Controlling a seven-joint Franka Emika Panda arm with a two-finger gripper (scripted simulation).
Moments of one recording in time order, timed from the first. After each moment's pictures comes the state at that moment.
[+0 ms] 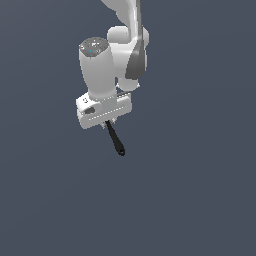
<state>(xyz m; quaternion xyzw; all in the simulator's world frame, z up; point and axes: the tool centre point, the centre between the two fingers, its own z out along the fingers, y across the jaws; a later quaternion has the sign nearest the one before) -0.039 -0.079 0.203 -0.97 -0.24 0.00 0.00</state>
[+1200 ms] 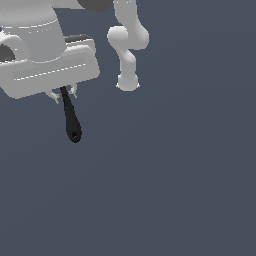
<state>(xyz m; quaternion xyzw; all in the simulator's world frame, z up) 0.022 -0.166 0.386 -0.97 -0.24 0.00 0.00</state>
